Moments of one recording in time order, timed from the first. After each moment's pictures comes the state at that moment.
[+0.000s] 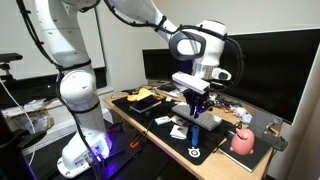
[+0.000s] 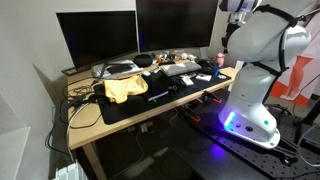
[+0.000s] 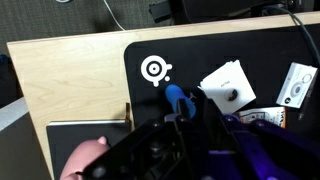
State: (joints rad) arm -0.51 -0.09 -0.51 -2.35 0.02 2.18 -0.73
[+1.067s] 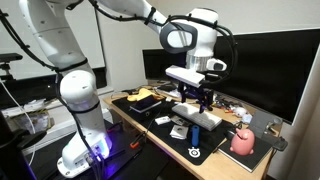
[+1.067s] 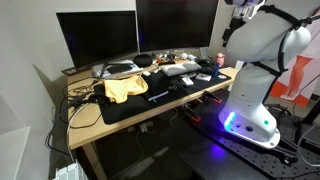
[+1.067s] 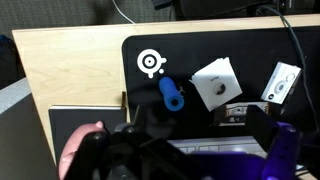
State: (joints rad) arm -0.50 -0.23 -0.53 -2.42 -0.01 2.18 -0.76
